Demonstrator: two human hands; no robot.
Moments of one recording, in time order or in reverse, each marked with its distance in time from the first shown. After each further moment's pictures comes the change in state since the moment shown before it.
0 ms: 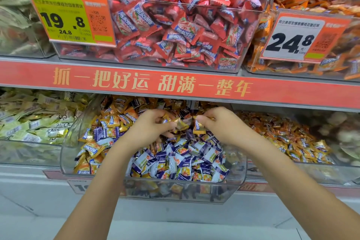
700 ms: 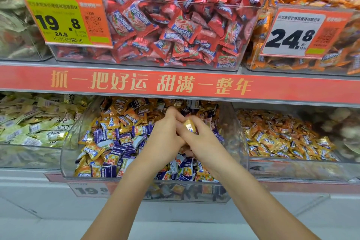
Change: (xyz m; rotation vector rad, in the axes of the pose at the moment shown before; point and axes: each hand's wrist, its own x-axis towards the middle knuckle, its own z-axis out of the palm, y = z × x) left_hand -0.018 0.016 0.041 0.203 0.181 0.174; right_hand -0.017 -0.024 0.058 0.905 -0.020 0.117
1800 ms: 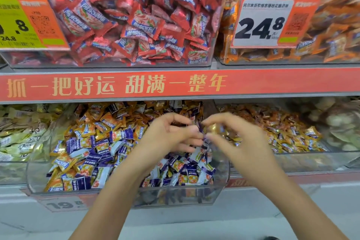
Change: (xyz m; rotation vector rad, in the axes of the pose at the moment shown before) left_hand 0.000 0.036 0.014 -0.656 -0.260 -0.258; right_hand -0.043 0.015 -0.099 -0.530 0.303 -0.674
